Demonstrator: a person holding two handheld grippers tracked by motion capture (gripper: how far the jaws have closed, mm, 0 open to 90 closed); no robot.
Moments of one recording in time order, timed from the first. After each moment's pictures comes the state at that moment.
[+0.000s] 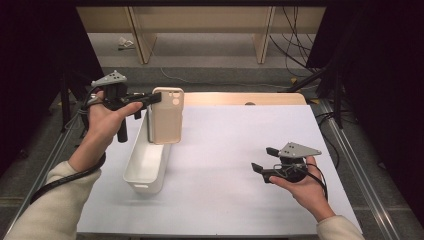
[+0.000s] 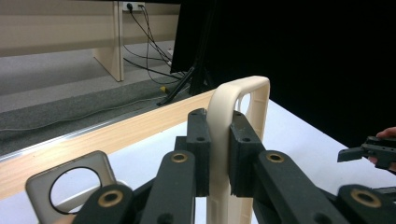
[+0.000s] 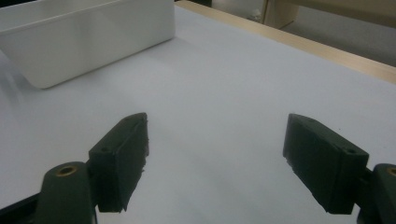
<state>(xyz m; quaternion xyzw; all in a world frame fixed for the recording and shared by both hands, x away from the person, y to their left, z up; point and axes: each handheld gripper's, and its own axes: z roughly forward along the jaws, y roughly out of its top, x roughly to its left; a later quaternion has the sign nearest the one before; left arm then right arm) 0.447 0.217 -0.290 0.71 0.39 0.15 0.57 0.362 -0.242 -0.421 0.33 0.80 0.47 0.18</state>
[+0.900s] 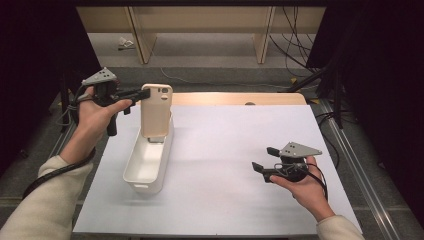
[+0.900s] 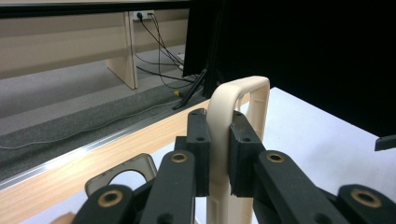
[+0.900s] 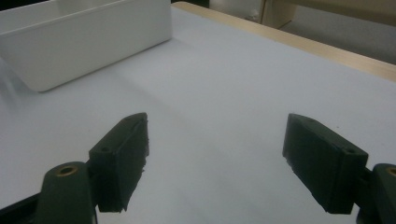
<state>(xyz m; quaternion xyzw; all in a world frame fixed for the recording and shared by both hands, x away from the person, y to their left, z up) 0.467 0.250 -0.300 0.72 0.36 0.19 0.56 0.363 -0.244 -0.423 0.34 0.79 0.48 0.18</state>
